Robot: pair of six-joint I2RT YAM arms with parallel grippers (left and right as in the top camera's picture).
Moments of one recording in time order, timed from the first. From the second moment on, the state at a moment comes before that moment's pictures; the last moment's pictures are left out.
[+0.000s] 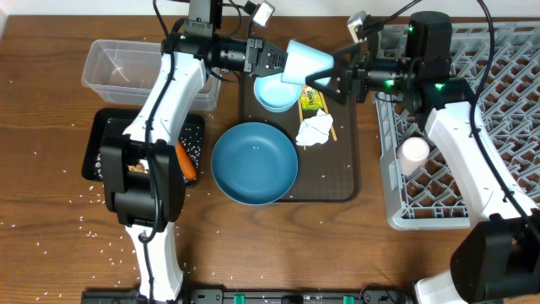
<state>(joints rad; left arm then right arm) -0.19 2.12 1.85 -0.60 1.47 -0.17 0.15 1.69 1.41 -0.28 -1.10 0.04</state>
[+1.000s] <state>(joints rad) -0.22 2.12 1.85 -0.60 1.50 -0.16 0.18 1.69 1.41 -0.24 -1.09 0.05</state>
